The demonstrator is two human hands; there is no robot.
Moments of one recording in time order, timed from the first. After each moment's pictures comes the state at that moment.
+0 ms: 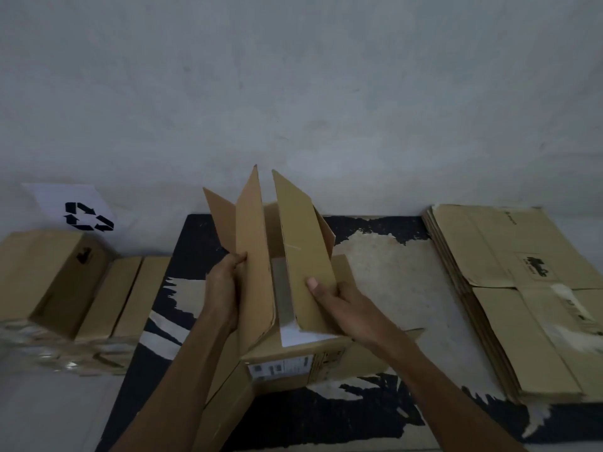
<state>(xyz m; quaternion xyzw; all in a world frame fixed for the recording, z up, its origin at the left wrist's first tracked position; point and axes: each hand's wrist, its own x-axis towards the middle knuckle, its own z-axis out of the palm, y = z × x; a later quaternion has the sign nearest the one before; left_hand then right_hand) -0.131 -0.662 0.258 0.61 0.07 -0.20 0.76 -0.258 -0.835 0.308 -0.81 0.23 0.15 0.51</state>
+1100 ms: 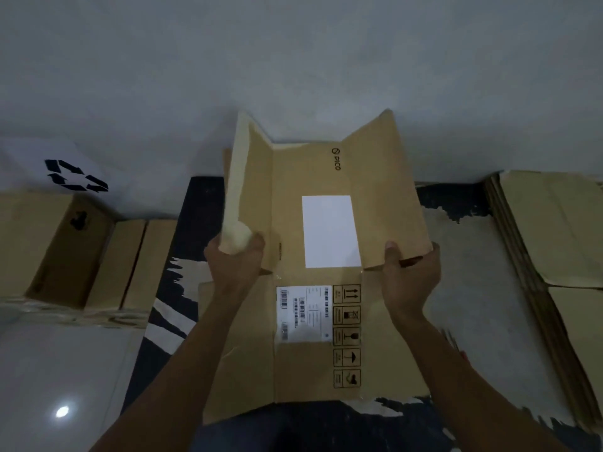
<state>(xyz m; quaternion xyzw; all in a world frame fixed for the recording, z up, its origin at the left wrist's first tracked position) -0.042 -0.685 0.202 0.76 0.20 -0.04 0.61 -0.132 -0.887 0.169 -0.68 0.43 -0.35 0.49</state>
